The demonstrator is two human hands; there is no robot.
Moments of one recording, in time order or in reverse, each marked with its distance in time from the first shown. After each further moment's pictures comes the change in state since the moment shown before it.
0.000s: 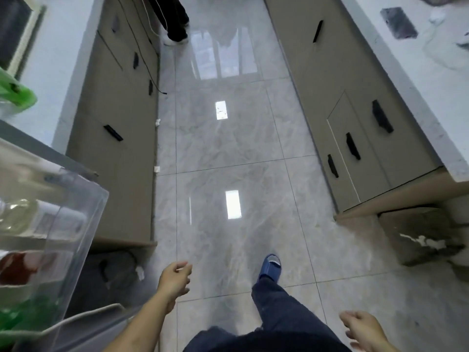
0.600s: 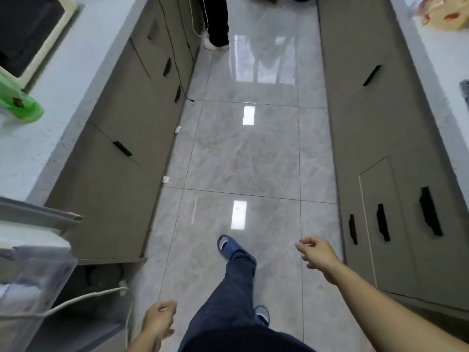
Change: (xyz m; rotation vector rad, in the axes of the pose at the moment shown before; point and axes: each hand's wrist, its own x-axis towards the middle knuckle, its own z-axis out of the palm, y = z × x) left_hand 0.068 0.084 0.047 -0.215 0.218 -0.303; right_hand 0.058 -0.428 0.046 -0.261 -0.242 -0.473
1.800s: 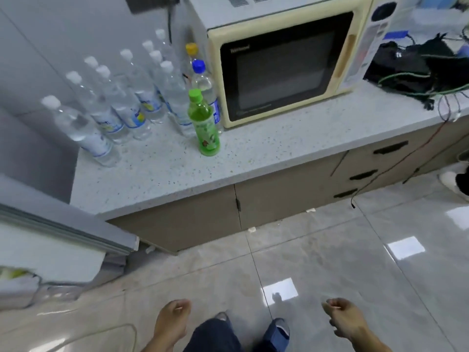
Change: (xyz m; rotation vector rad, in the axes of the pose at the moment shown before) left_hand 0.037 0.319 0.034 -0.751 0.455 -0.355; right_hand 0.288 -0.510 0.151 -0.818 -0.426 -0.328
